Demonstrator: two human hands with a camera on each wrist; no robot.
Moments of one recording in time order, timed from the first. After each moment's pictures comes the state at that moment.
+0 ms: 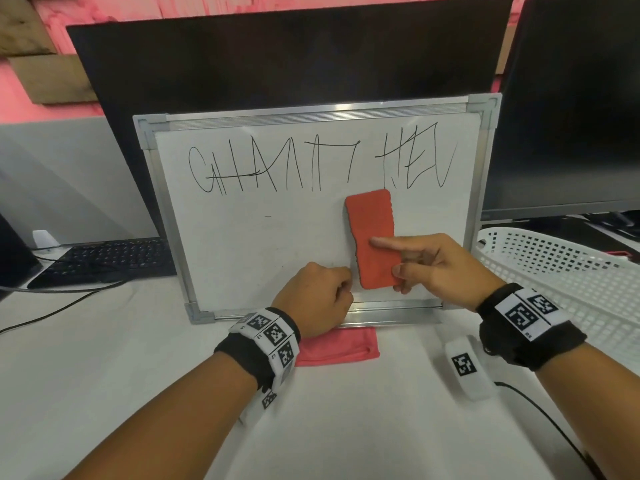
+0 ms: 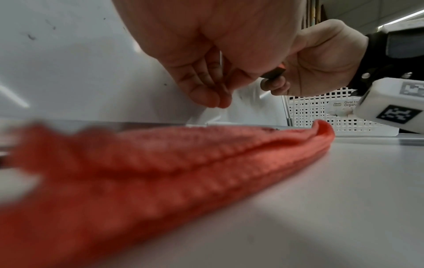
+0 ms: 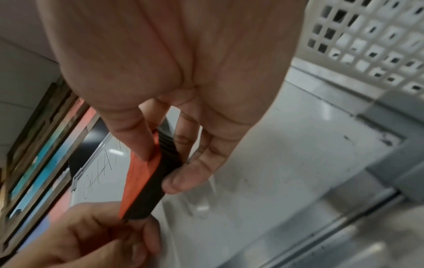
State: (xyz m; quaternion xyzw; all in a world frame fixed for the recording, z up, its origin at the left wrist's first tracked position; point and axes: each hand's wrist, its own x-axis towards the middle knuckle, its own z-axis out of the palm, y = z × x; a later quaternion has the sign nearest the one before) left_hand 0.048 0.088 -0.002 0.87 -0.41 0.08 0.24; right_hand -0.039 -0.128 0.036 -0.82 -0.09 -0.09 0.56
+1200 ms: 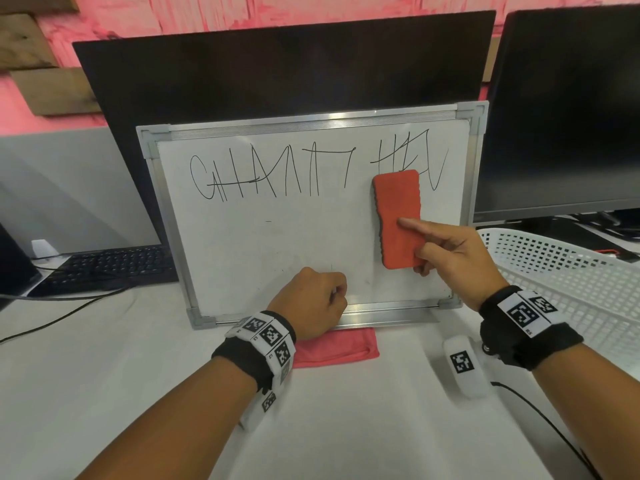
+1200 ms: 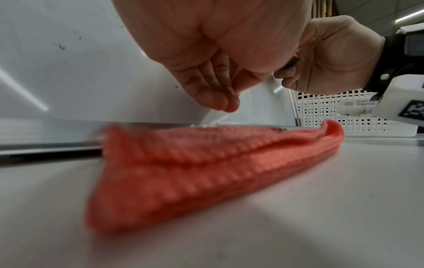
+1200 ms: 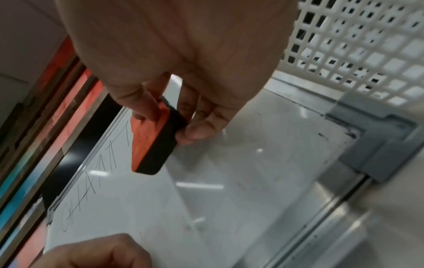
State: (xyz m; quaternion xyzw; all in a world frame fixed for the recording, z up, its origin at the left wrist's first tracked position) left_hand 0.048 0.096 -0.002 0.87 -0.42 0.05 0.26; right_hand -0.044 -0.134 0.033 -0.75 -0.04 -0.26 0.61
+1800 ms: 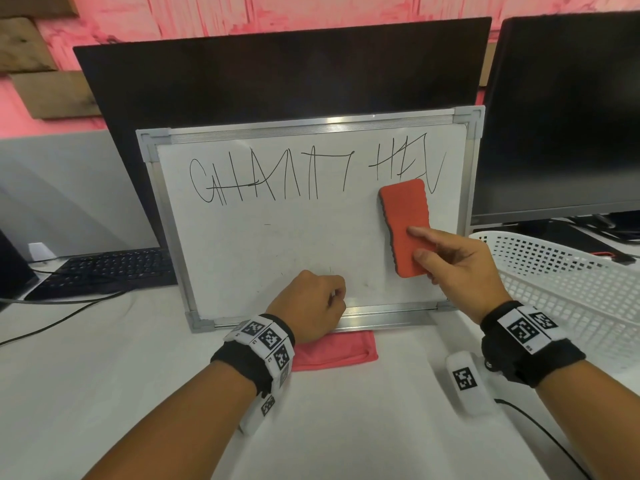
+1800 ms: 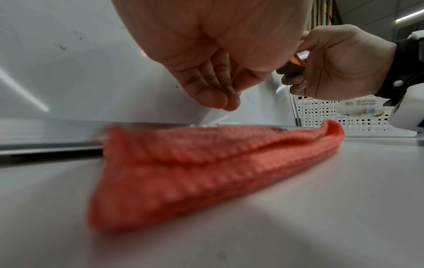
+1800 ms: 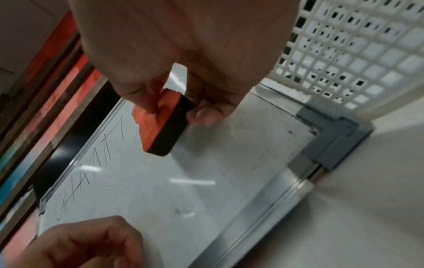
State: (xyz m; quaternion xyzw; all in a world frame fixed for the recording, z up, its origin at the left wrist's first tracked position) left_hand 0.048 0.097 -0.001 0.87 -0.42 0.04 0.26; right_hand -0.051 -0.138 0.018 -0.75 0.00 -0.31 0.58
